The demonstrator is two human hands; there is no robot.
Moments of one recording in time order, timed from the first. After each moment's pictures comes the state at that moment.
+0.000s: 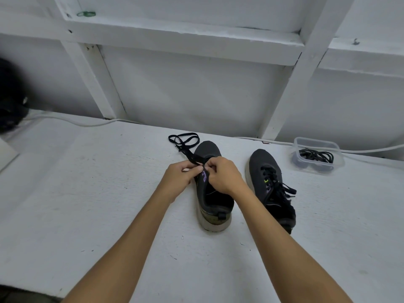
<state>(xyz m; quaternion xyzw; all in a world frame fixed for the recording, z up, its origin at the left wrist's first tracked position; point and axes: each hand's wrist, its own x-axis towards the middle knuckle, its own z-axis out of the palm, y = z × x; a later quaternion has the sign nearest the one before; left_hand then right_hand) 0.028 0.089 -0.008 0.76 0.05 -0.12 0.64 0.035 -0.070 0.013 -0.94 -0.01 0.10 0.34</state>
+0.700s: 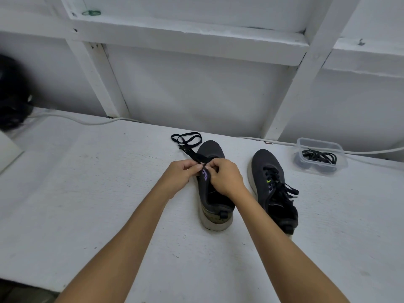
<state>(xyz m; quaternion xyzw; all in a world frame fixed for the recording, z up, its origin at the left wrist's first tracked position) 0.033 0.095 -0.002 0.76 0.05 -0.16 0.62 0.029 -0.067 0.002 -0.93 0.02 0.07 0.37</state>
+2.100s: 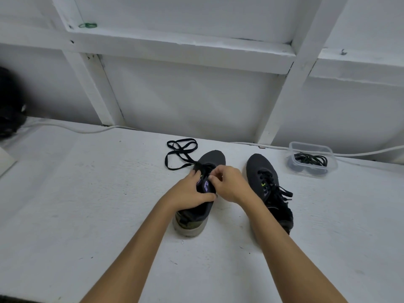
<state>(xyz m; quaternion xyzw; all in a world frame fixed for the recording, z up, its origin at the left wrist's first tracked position) 0.010 0.077 0.015 0.89 -0.09 -0.22 0.39 0.022 -0.091 0.010 -0.92 0.00 0.08 0.38</state>
